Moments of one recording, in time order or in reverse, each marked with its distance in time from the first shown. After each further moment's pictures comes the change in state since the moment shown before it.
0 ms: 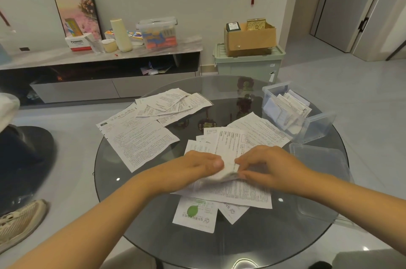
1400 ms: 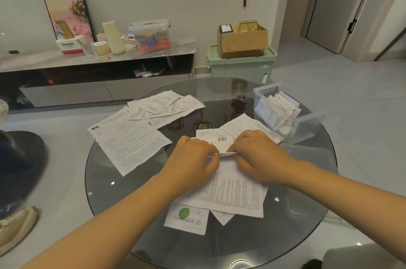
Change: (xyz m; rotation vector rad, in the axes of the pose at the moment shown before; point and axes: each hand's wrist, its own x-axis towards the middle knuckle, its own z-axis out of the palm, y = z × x) left_hand 0.040 0.000 0.021 0.611 0.525 0.060; right_hand 0.023 0.014 0.002 -0.366 0.075 0.005
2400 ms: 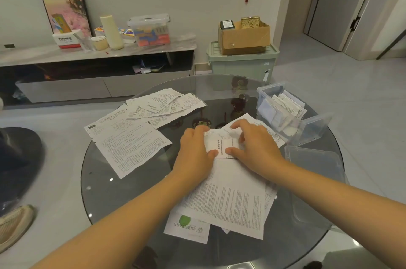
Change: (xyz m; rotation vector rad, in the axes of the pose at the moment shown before) left_hand 0.026 -0.013 0.031 -0.364 0.080 -0.395; right_hand 0.030 0.000 0.019 0.229 0.200 0.401
